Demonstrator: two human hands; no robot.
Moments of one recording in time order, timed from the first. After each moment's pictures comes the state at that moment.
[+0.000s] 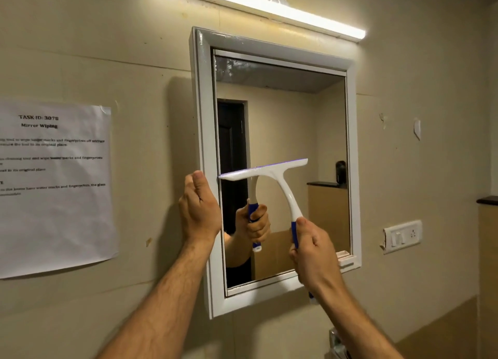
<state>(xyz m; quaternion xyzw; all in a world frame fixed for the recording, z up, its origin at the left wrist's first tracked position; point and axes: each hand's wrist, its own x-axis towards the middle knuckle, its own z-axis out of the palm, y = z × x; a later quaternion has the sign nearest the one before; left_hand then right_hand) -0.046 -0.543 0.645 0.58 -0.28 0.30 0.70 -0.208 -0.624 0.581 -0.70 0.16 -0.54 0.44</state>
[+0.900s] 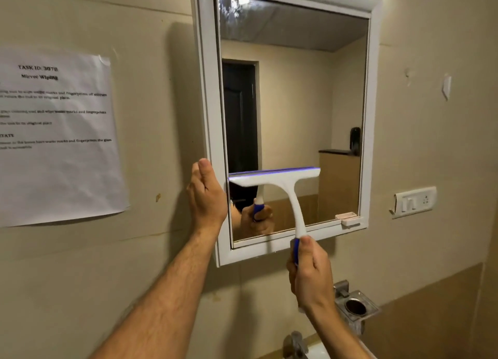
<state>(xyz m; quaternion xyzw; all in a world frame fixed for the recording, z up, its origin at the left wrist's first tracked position) -0.042 -0.545 0.587 0.59 -0.26 0.25 0.72 -0.200 -0.618 0.471 -0.67 0.15 -0.52 0.51</state>
